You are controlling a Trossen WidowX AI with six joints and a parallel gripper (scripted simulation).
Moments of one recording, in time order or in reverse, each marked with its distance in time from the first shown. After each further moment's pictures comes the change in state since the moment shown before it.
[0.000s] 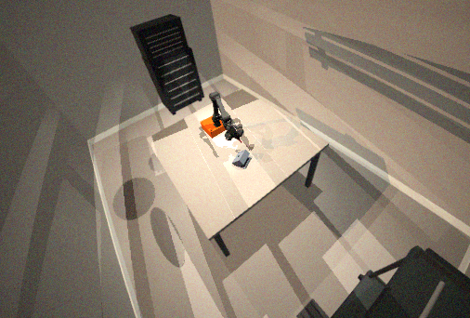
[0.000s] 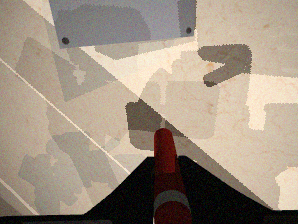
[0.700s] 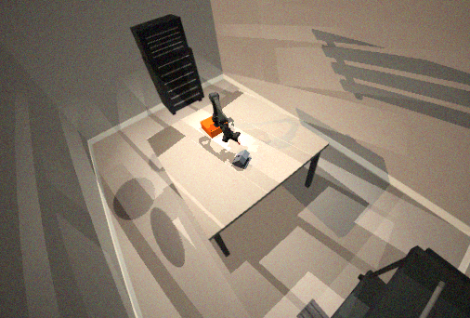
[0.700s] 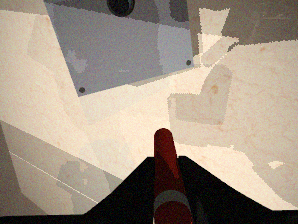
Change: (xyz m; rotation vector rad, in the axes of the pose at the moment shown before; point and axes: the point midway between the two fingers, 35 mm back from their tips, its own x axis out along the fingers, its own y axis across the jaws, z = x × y) arm -0.011 -0.004 0.029 0.128 -0.016 0.085
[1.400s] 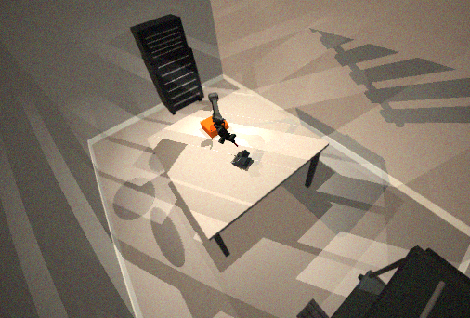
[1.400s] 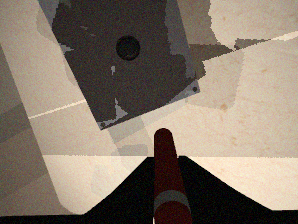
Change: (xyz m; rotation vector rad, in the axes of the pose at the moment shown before) arm -0.013 -0.002 0.029 0.122 -0.016 0.087
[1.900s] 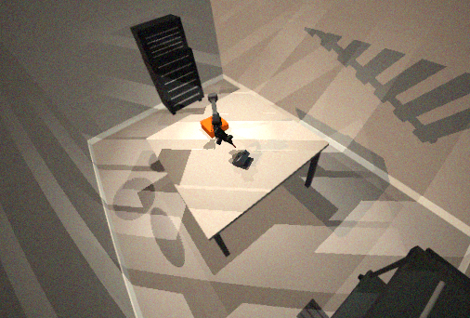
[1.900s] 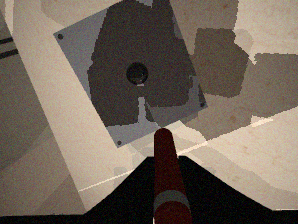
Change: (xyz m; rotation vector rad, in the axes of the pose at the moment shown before) arm -0.011 0.000 0.021 0.083 -0.011 0.064
